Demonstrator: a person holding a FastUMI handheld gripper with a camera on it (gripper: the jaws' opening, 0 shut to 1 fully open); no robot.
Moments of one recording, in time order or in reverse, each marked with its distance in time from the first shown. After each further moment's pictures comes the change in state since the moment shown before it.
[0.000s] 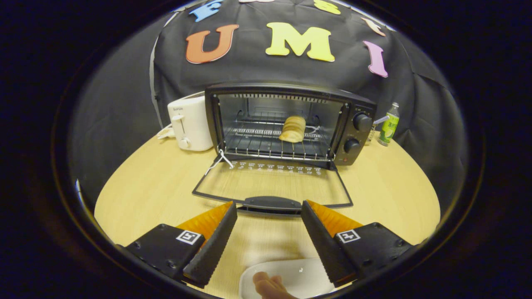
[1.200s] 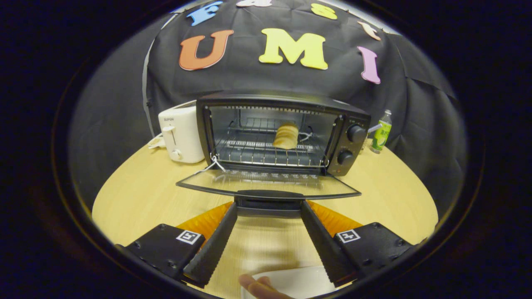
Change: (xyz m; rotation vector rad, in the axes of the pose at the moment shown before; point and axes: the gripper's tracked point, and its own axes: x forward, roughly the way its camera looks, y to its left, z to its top) arm -0.002 -0.012 0.033 -0.014 -0.111 -0.068
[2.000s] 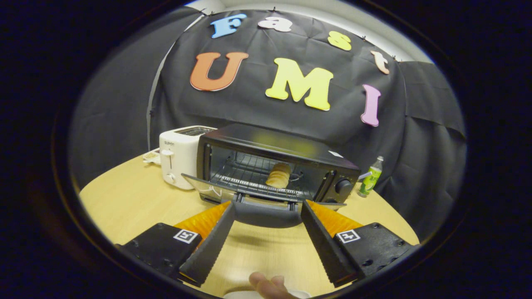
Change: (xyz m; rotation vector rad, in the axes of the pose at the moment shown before) arm -0.017 -0.010 0.059 -0.130 -0.230 -0.054
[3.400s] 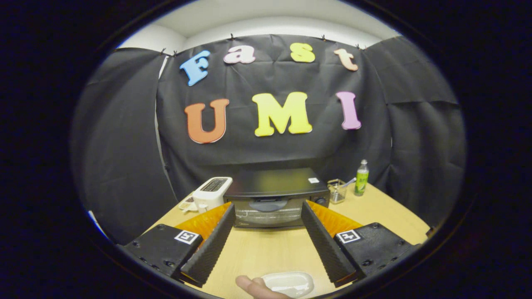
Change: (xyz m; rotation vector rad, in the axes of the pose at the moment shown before) arm -0.157 -0.060 0.126 0.264 -0.154 0.030
